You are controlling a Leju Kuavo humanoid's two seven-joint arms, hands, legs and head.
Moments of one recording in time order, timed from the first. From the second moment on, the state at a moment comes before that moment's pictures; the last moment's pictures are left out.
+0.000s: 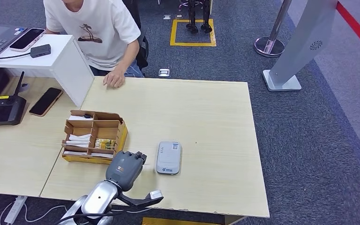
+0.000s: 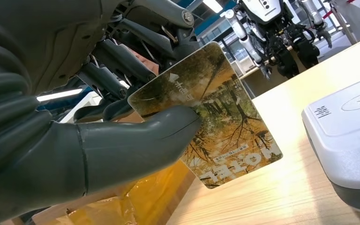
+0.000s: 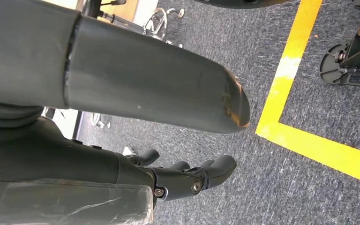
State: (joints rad) left arm -0.11 0.12 -0.56 -1.47 -1.53 -0.06 0.06; right arm -0.12 0.14 -1.14 -0.25 1.50 0.03 0.21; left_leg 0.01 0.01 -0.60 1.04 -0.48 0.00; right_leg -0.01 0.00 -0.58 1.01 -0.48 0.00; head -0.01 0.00
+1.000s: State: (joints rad) left arm -0.22 0.03 -0.55 -1.49 -1.53 0.01 0.02; right arm -0.12 0.15 -1.14 -0.25 1.52 0.04 0.22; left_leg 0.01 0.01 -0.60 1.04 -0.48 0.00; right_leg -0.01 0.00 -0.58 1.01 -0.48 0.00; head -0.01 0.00
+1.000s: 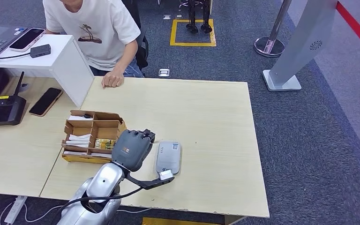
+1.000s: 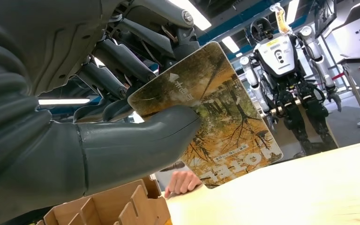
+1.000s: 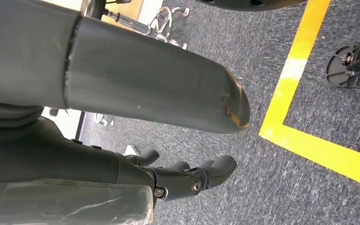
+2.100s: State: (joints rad) left arm -0.21 0.09 -0.66 -1.41 -1.42 -0.06 -0.06; right arm -0.12 0.15 -1.14 -0.24 1.53 0.05 0.20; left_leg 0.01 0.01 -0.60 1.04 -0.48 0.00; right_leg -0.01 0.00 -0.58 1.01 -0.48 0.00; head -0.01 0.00
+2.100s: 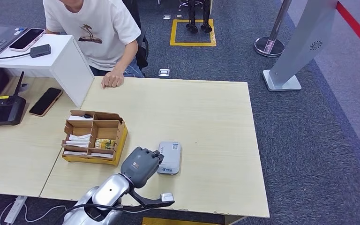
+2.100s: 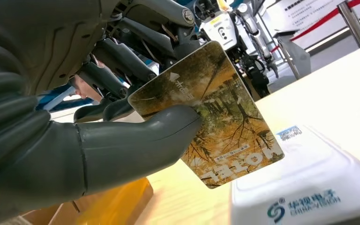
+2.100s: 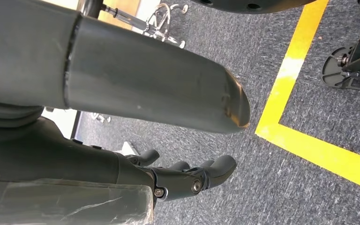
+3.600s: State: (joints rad) left arm -0.18 -0.13 -0.36 -1.73 -1.48 0.08 0.01; right arm -0.12 0.16 -1.18 -0.24 1.52 0.02 0.22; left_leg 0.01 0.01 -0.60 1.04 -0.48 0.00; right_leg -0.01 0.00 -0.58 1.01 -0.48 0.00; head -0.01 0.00
